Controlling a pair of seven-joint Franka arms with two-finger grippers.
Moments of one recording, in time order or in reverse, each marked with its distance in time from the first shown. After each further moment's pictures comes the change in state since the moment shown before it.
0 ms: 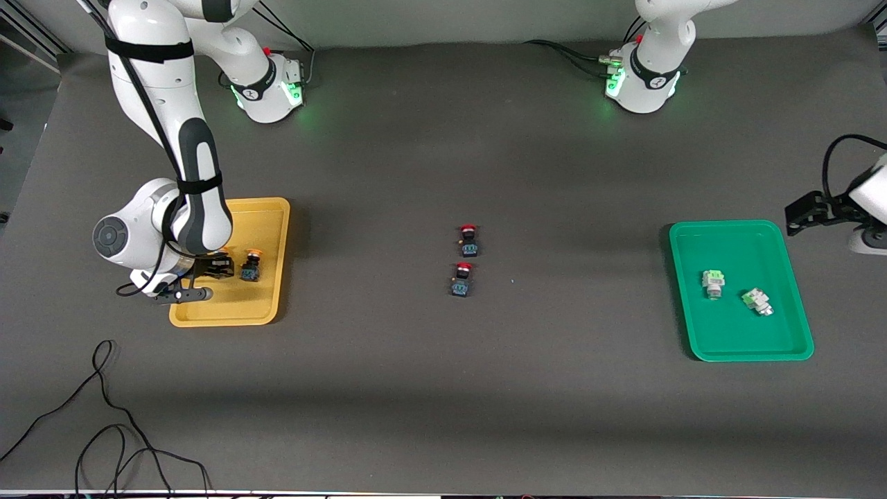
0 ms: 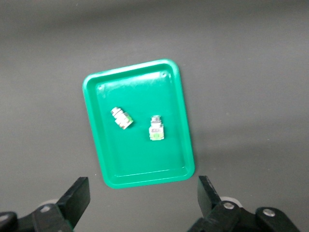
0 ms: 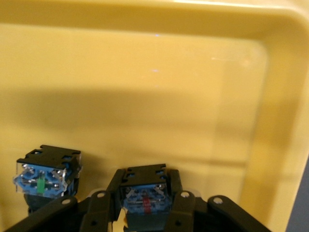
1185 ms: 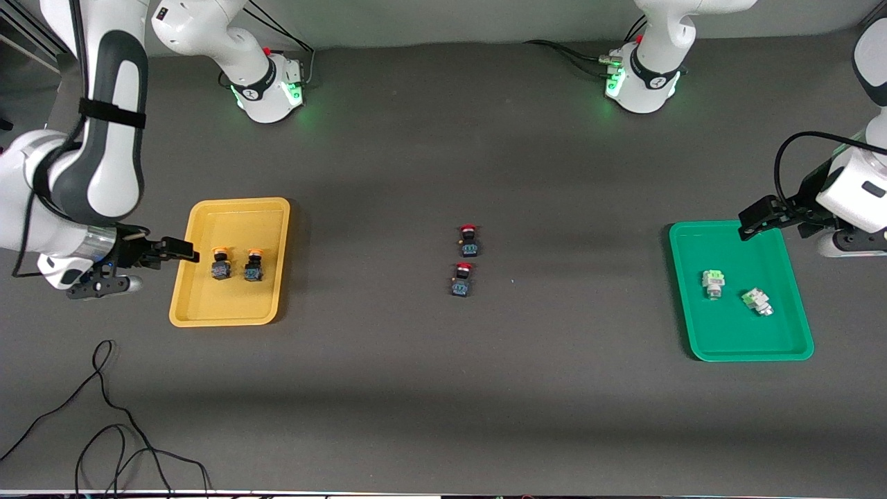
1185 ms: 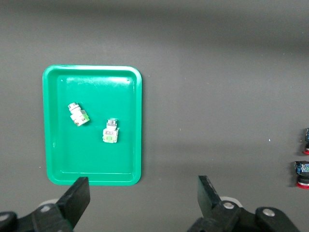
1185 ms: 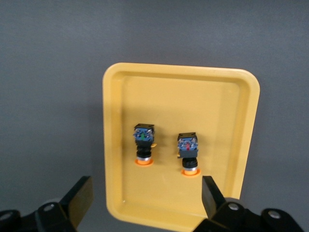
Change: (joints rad) left arm -0.355 0.002 0.288 0.022 -0.115 -0.006 -0.259; right arm 0.369 -0.139 -0.542 0.251 -0.027 -0.563 0.049
